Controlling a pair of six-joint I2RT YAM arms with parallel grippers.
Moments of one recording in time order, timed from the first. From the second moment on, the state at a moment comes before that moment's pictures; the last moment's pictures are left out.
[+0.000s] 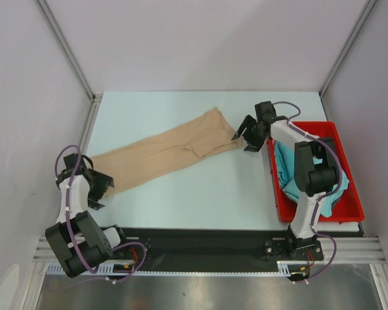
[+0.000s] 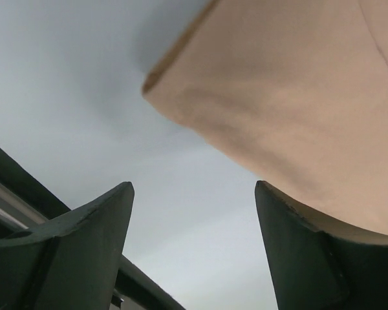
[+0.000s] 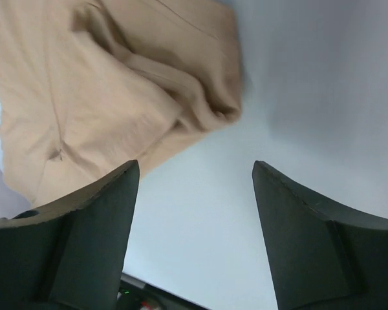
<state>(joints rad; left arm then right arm) 0.50 1.16 0.70 -0.81 -0.02 -0.73 0.22 1.94 1.42 -0.47 -0.23 0.78</state>
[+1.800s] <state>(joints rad) -0.05 1.24 1.13 -0.73 -0.01 -0.36 0.29 2.08 1.75 -0.54 -0.12 0.75</state>
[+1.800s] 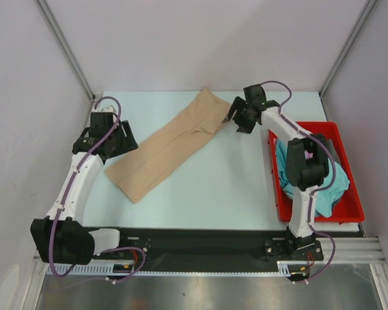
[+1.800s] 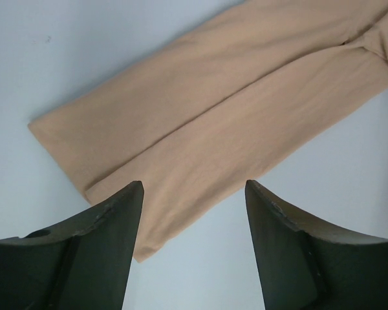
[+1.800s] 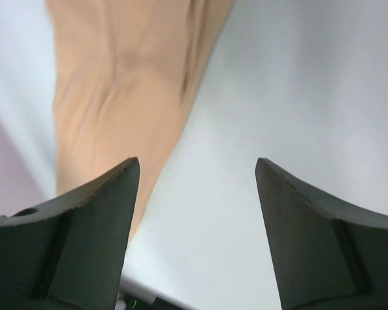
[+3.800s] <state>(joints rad) -0.05 1.07 1.10 -0.72 -0.10 -0.33 1.17 2.25 1.51 -0.04 -0.03 1.58</state>
